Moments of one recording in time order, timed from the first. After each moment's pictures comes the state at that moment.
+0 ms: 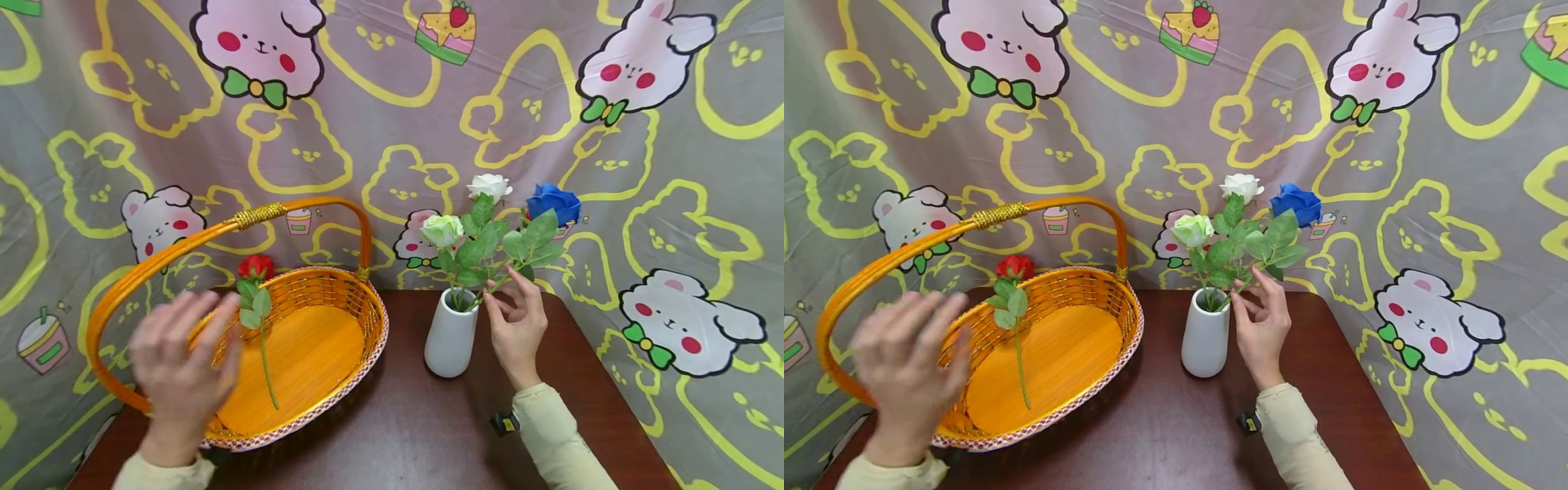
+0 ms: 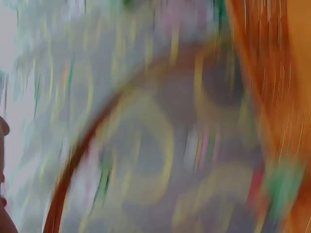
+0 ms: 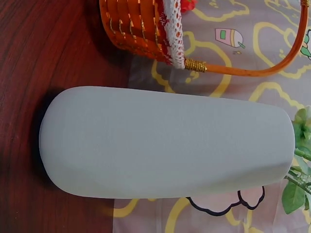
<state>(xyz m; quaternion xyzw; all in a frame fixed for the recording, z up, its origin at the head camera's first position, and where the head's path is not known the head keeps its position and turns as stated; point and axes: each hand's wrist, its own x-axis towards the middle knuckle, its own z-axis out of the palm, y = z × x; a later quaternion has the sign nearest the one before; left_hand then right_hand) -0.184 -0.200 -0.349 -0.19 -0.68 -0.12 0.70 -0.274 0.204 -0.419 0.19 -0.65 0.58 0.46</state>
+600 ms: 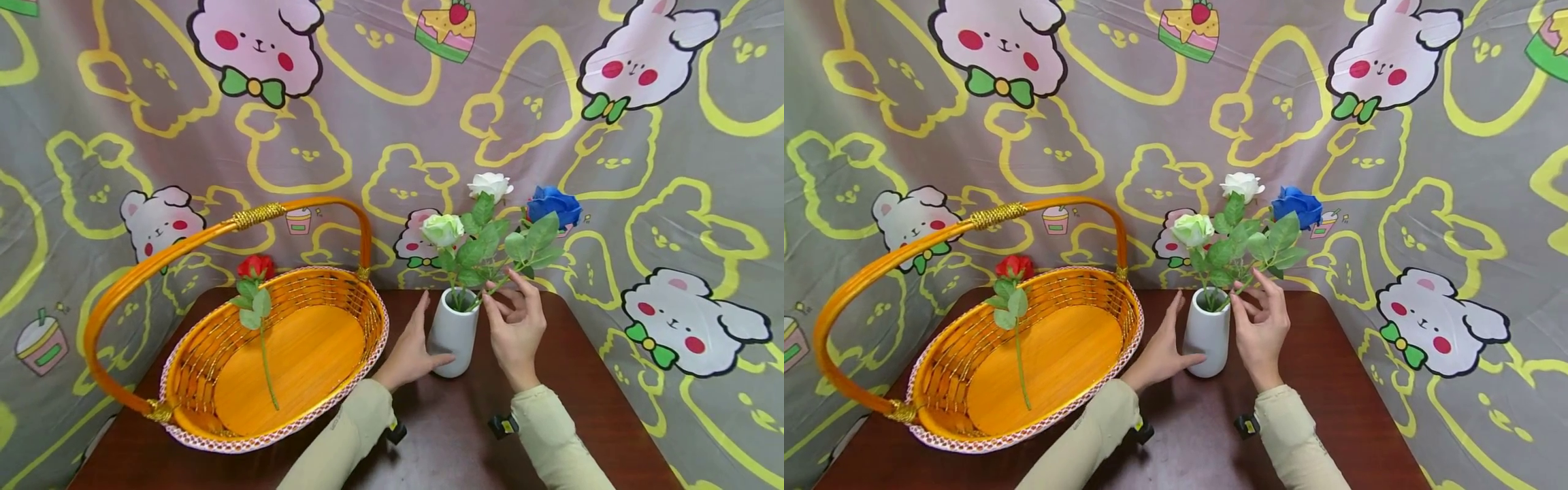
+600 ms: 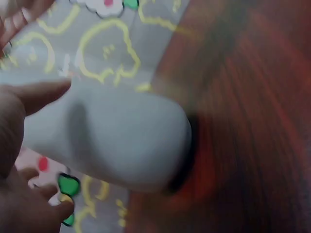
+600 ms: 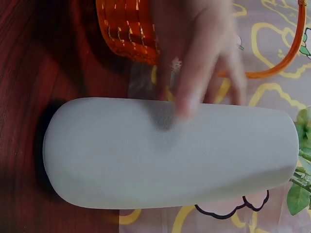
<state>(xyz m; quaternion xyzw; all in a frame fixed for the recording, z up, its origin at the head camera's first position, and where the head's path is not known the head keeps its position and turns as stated) -0.287 0.014 -0.492 -0.22 -0.84 -0.49 0.01 -0.274 0.201 -0.425 0.17 -0.64 0.60 0.44</state>
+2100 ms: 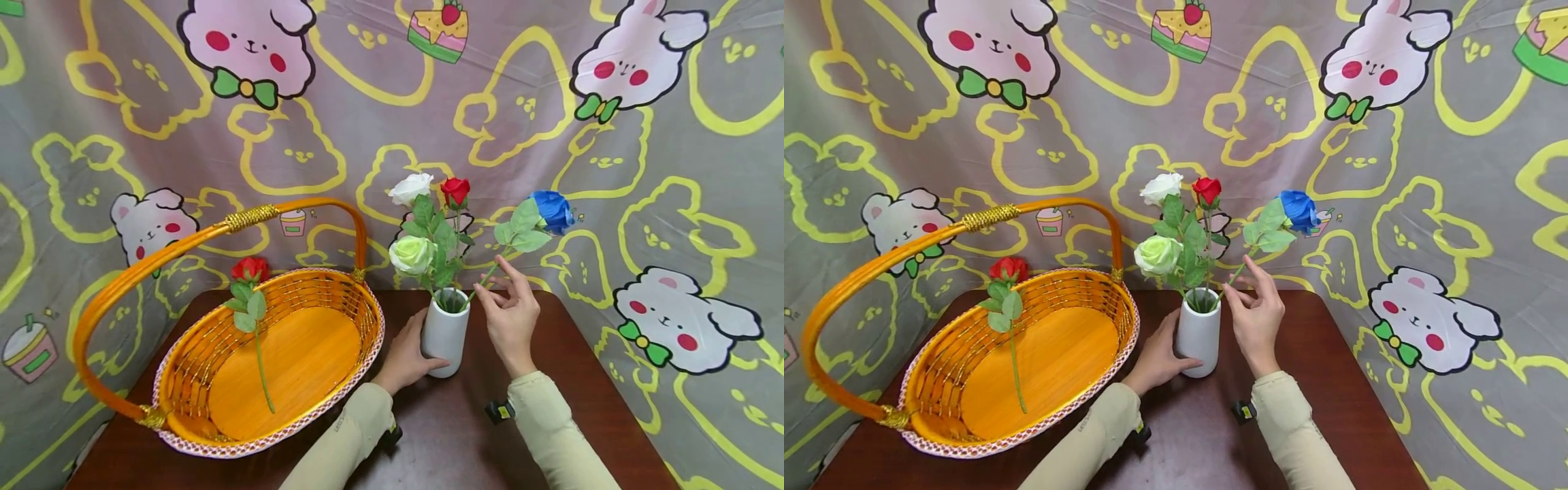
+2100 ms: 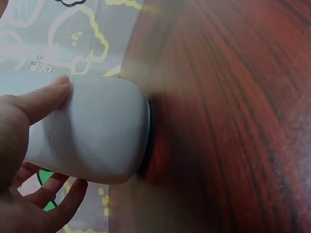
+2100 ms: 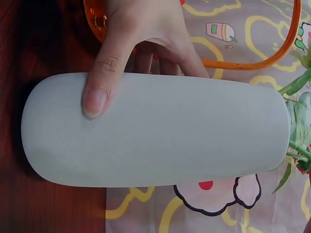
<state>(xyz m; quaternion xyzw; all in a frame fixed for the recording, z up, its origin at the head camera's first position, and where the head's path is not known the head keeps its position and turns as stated) -0.301 0.019 -0.518 -0.20 -0.88 -0.42 0.05 -0.284 0.204 -0.408 0.13 -0.68 0.60 0.40</state>
